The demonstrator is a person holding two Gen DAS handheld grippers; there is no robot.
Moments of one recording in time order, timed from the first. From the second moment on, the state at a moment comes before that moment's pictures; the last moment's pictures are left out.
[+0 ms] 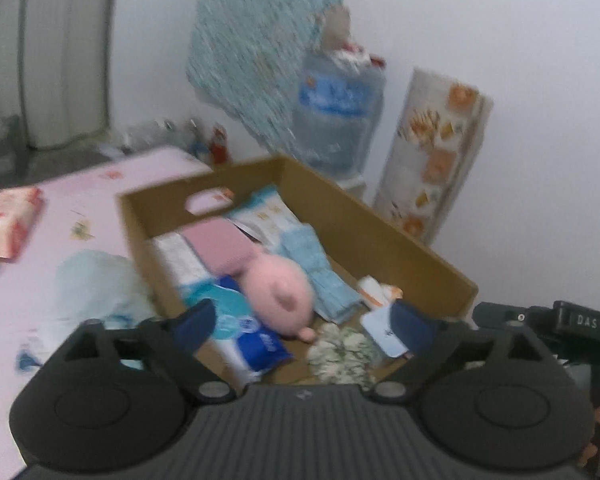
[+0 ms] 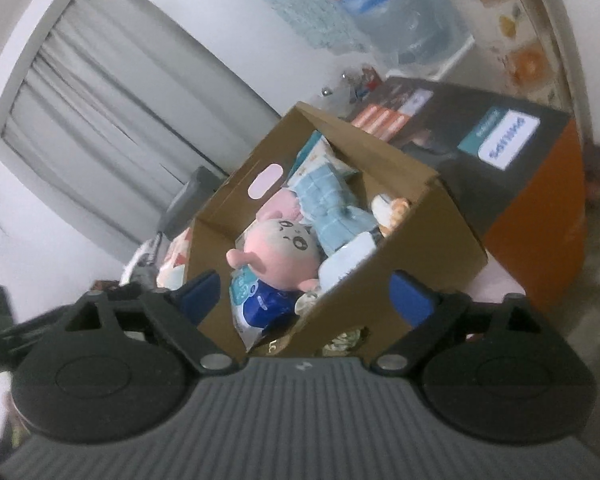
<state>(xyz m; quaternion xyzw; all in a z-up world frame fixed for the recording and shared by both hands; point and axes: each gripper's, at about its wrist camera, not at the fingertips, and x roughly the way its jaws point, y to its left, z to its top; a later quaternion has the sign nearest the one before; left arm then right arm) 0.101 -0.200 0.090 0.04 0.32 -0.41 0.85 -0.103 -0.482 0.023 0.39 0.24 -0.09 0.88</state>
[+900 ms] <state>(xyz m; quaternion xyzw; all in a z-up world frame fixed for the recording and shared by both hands) 0.070 -0.064 0.051 0.02 0.41 -0.12 0.90 -0.041 -0.289 0.075 0.05 0.31 -0.12 0.94</state>
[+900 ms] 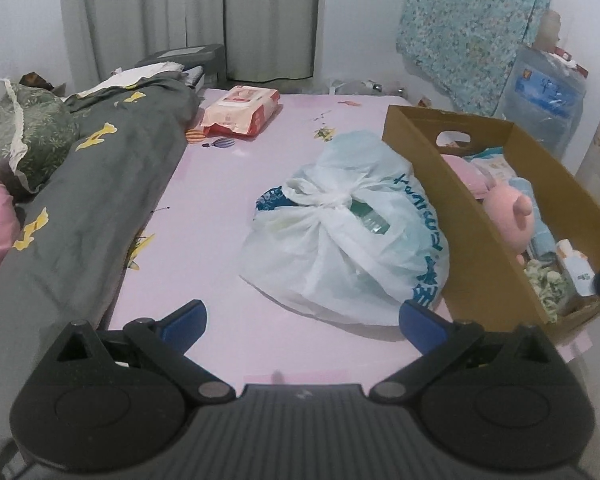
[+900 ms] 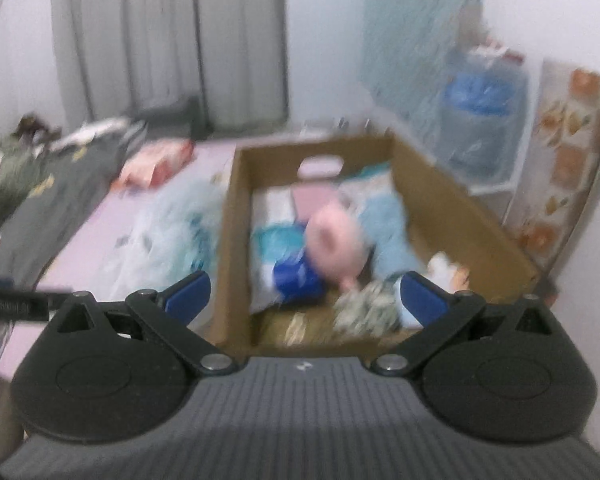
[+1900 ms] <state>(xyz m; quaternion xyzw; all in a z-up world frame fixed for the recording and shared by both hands) 0.045 -0.107 0.048 0.04 0.43 -0.16 0.89 -0.037 -0.276 0.051 0.11 0.40 -0.07 0.91</state>
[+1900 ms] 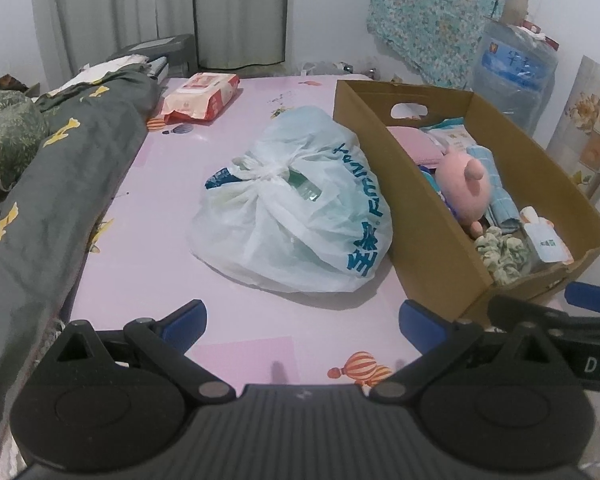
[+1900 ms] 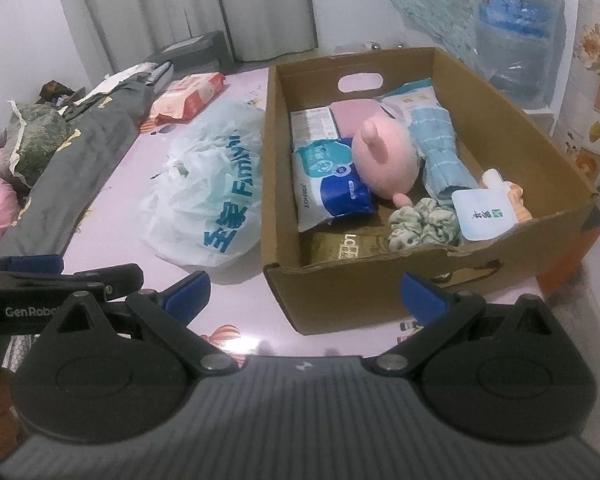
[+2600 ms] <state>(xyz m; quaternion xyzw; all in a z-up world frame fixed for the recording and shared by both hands) 0.058 -0.122 0.040 0.05 0.44 -0.15 0.88 -0.023 -0.294 0.036 0.13 0.41 -0.07 0.90</state>
